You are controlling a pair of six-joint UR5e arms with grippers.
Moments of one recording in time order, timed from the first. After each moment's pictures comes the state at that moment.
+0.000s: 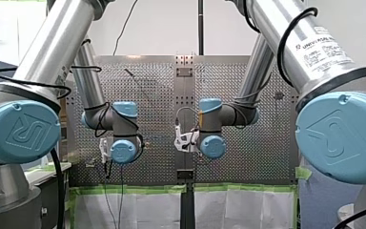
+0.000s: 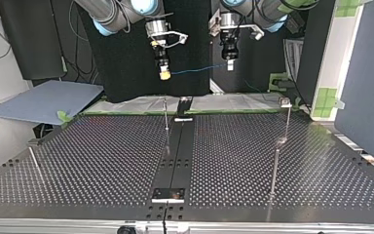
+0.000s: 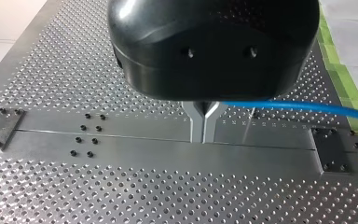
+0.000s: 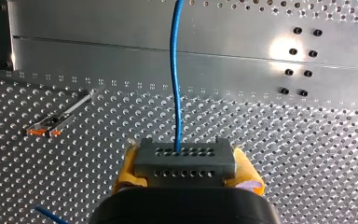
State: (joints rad) left arm -0.55 -1.99 -2.39 -1.89 -2.15 -1.63; right arm 2.37 -1.00 2.02 -1.04 1.83 1.47
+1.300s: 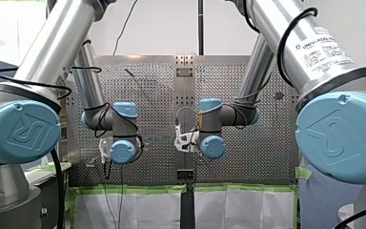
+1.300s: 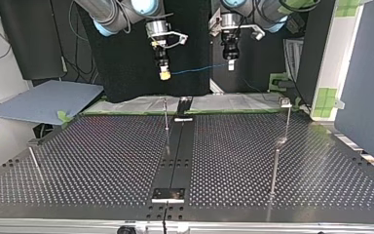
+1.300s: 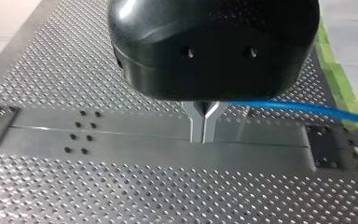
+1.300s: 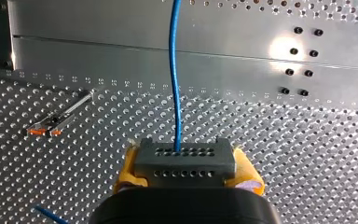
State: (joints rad) left arm -0.53 -2.01 -2.39 -1.90 -2.15 -1.63; right arm 2.37 -0.99 2.01 -1.03 1.84 1.47
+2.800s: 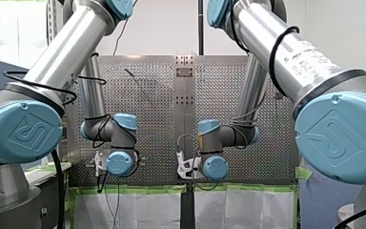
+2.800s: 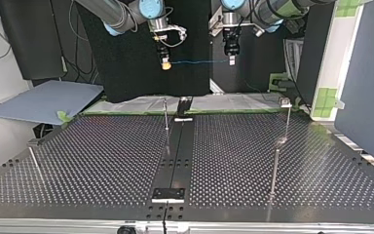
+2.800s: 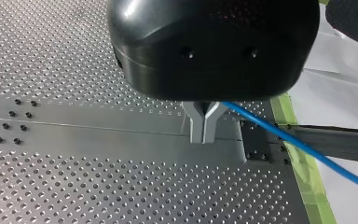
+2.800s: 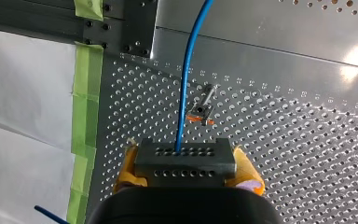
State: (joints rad) left arm -0.53 -2.13 -2.39 -1.90 -2.15 -1.63; right arm 2.37 -0.83 2.00 -0.97 1.86 1.47
